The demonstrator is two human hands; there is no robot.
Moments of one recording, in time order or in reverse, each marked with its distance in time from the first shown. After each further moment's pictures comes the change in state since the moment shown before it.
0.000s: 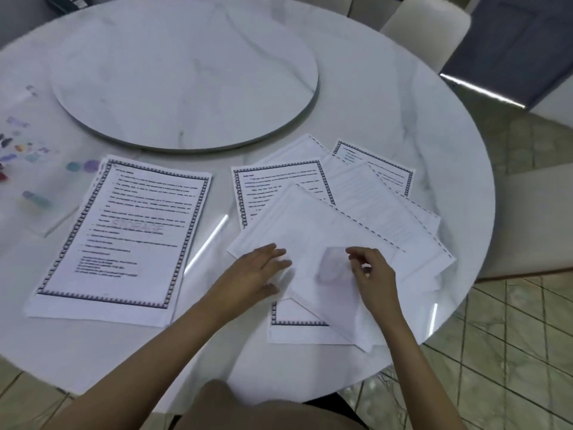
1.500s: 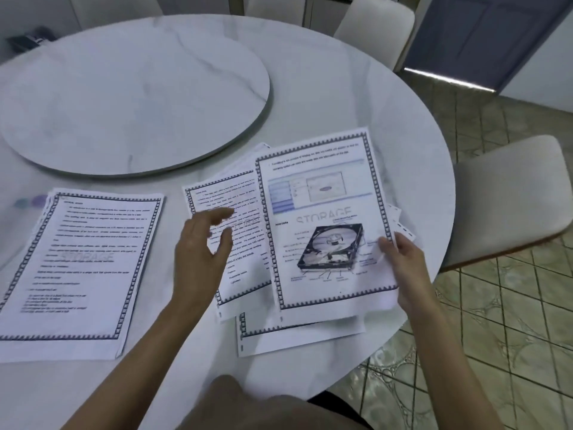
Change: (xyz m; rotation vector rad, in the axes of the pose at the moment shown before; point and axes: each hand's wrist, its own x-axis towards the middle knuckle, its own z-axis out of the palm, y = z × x) left_hand 0.054 0.065 -0.054 -0.387 0.705 -0.390; right_hand 0.030 0.028 -0.097 0.499 0.110 0.283
